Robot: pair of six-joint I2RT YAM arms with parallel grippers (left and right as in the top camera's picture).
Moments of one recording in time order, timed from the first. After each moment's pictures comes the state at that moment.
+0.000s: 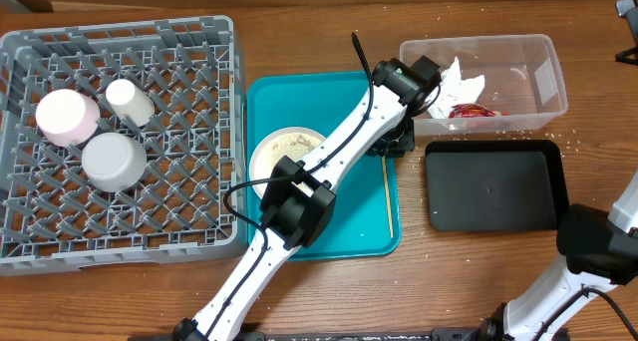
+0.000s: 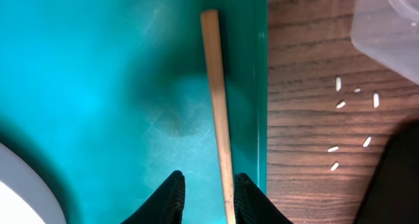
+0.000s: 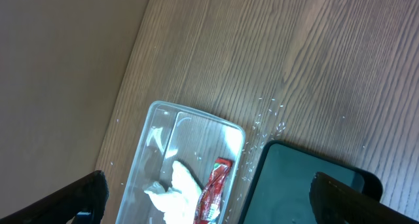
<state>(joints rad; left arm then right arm) -0.72 2.69 2.63 -1.53 0.02 -0.68 -0.29 1.99 2.61 -1.64 0.26 0.96</state>
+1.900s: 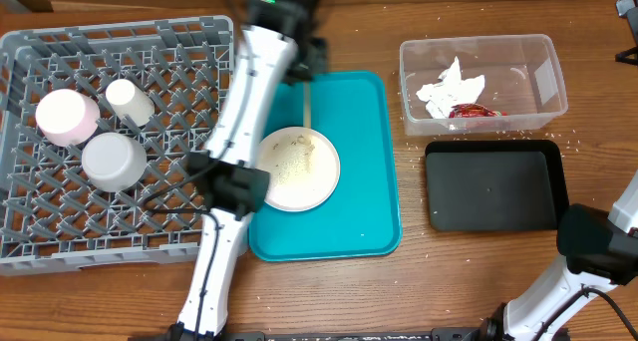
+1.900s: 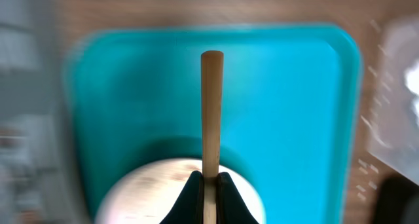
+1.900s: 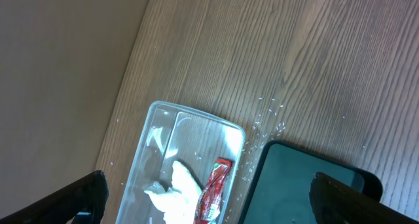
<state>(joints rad) -0.30 2.60 2.98 -1.69 0.04 -0.36 -0.29 1.99 2.61 -1.64 0.26 0.96</state>
